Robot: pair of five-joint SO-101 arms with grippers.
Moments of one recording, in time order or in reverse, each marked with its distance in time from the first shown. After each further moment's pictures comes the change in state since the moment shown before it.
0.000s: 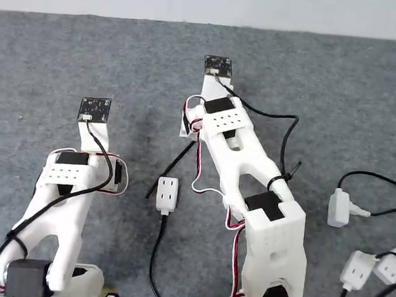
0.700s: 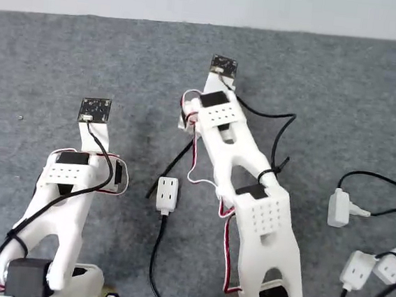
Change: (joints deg) left arm 0.0 0.4 0.0 0.0 0.0; right arm 0.4 18.2 -23.7 11.4 -8.4
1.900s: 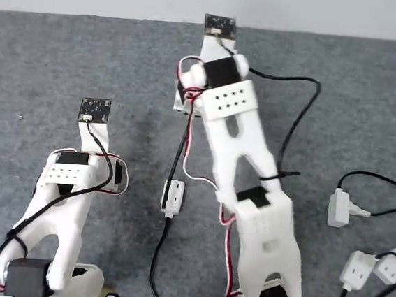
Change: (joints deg) left arm 0.0 0.0 0.0 0.0 0.0; right arm -1.4 -13.9 -21.2 32.4 8.5
